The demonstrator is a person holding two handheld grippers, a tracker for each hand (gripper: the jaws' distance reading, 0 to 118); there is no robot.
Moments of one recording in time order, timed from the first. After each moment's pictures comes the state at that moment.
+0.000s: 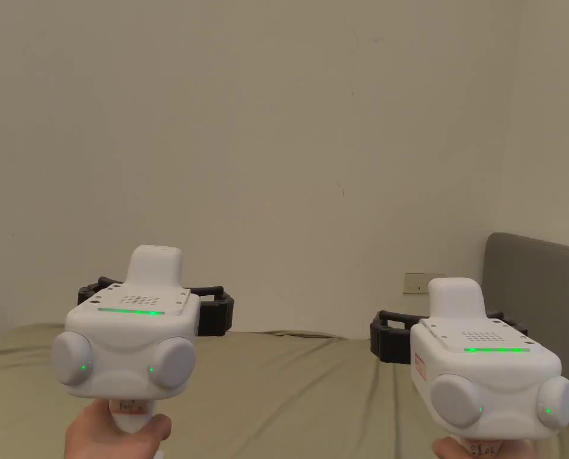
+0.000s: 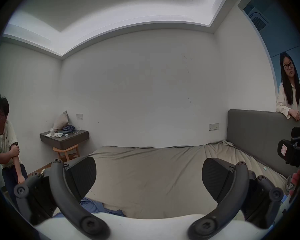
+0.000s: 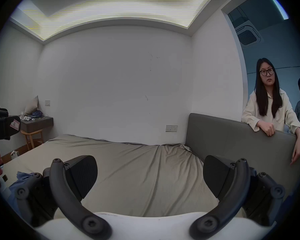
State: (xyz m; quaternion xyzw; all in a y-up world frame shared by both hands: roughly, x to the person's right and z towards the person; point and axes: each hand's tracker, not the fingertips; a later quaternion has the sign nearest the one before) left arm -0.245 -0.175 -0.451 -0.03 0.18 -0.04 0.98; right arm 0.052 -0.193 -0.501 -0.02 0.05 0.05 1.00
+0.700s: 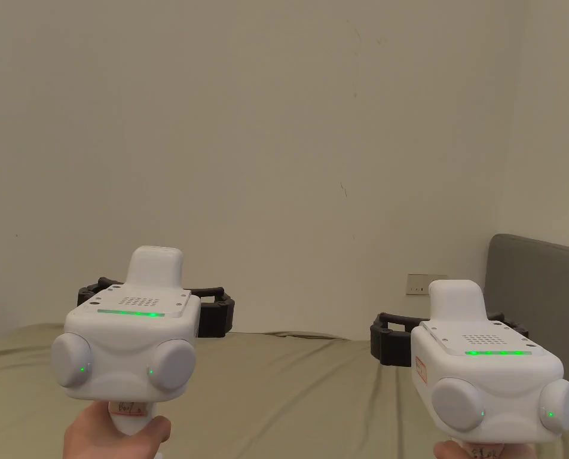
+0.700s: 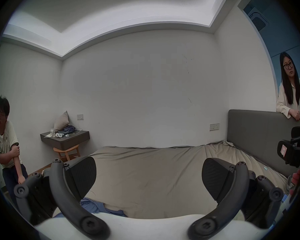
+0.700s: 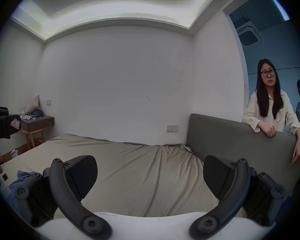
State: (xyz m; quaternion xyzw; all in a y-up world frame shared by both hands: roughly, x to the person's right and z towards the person) left arm -0.248 -0.176 -0.450 -0.03 0.18 -0.04 0.98; right arm 0.050 -0.194 -0.500 -0.02 0.06 0.05 1.00
